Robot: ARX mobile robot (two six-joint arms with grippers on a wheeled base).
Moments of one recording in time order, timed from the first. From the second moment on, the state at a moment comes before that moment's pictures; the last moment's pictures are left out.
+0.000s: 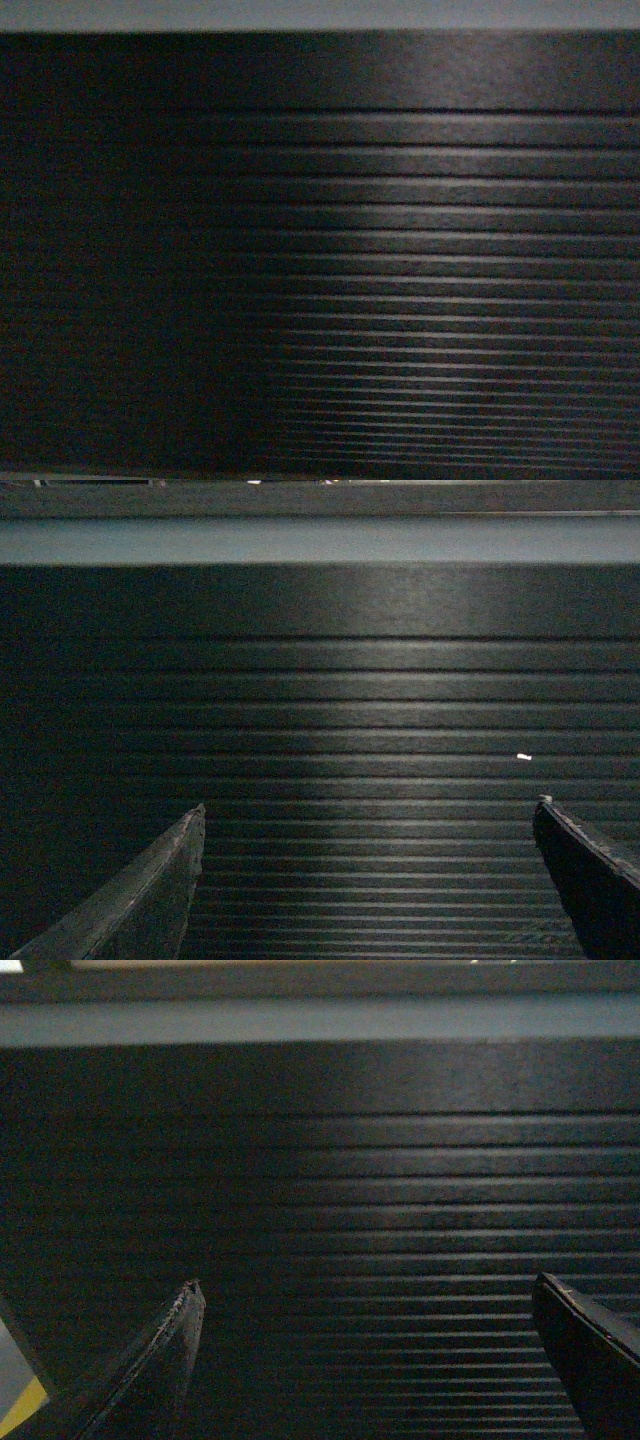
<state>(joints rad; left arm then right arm) 0.00 0.01 0.01 0.00 0.00 0.00 0.00 0.00 0.01 0.00 0.00 0.00</state>
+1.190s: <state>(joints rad) 0.00 0.01 0.01 0.00 0.00 0.00 0.00 0.00 0.01 0.00 0.00 0.00</state>
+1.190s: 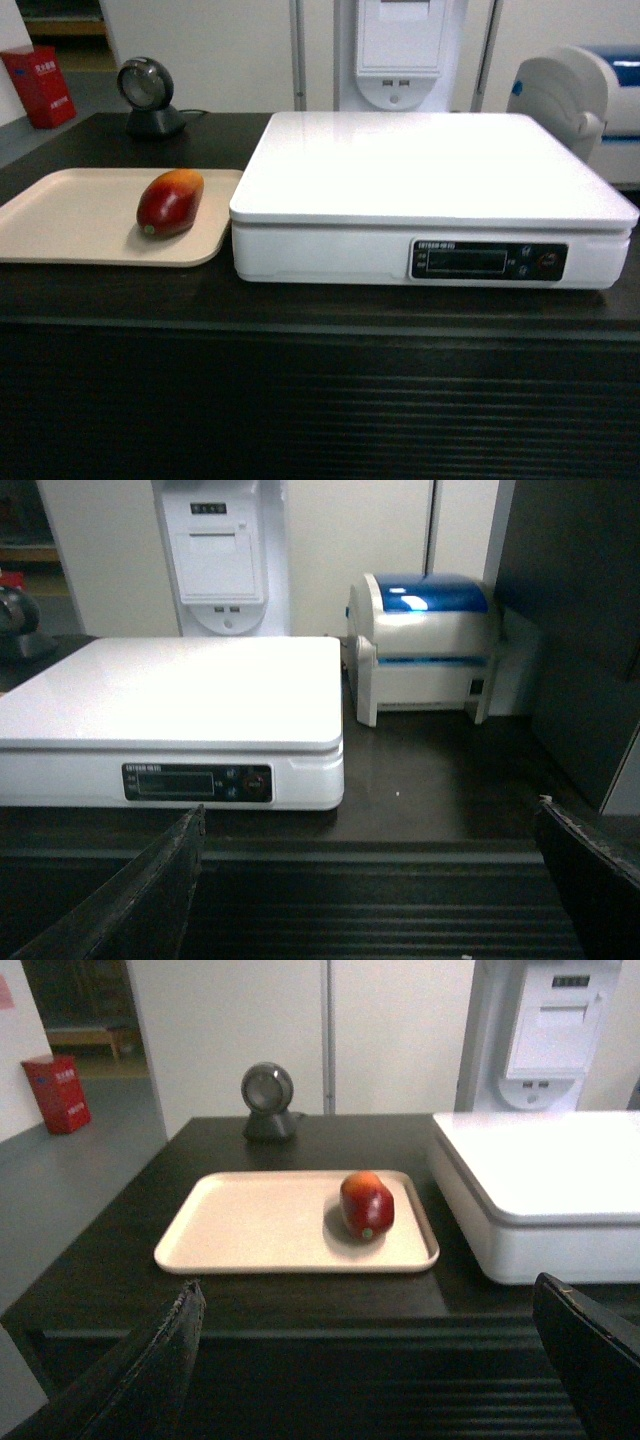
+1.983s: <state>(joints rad) 0.00 0.01 0.01 0.00 0.00 0.00 0.00 0.00 0.01 0.00 0.00 0.00</state>
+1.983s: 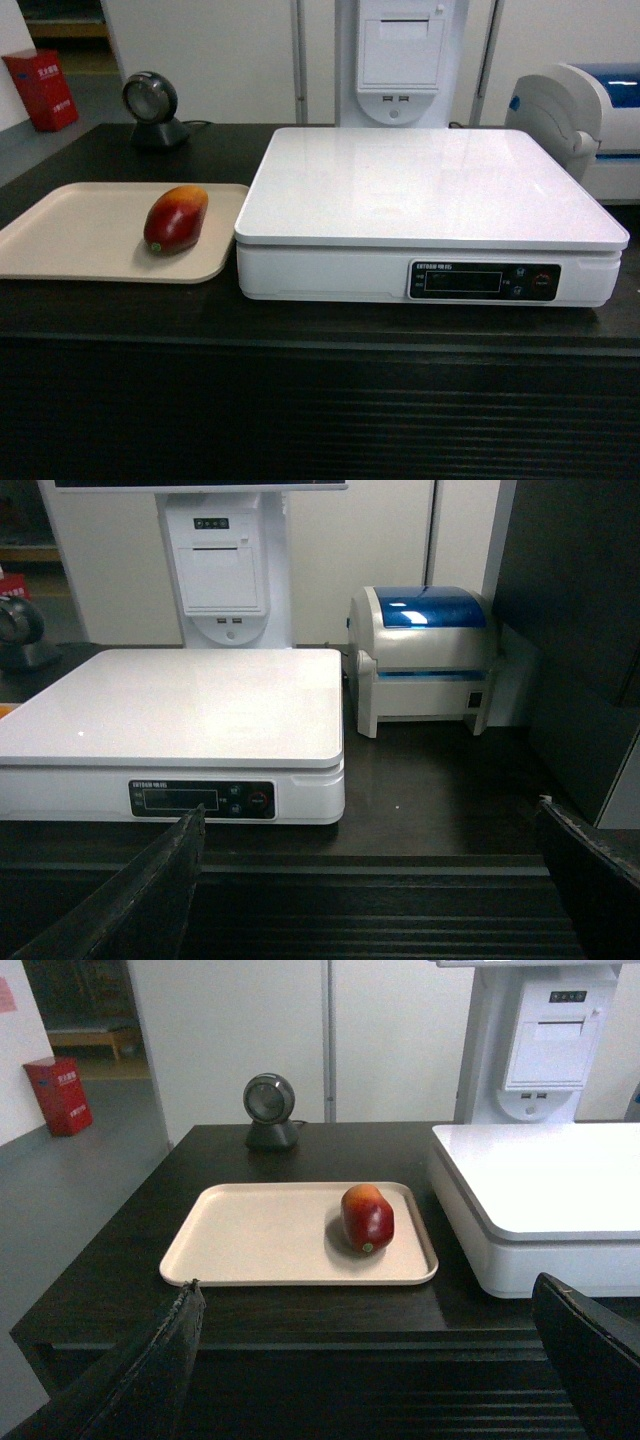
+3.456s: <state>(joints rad) -0.03 2.01 1.19 0.46 0.14 -0.03 0.00 0.00 0.01 0.00 0.00 0.00</state>
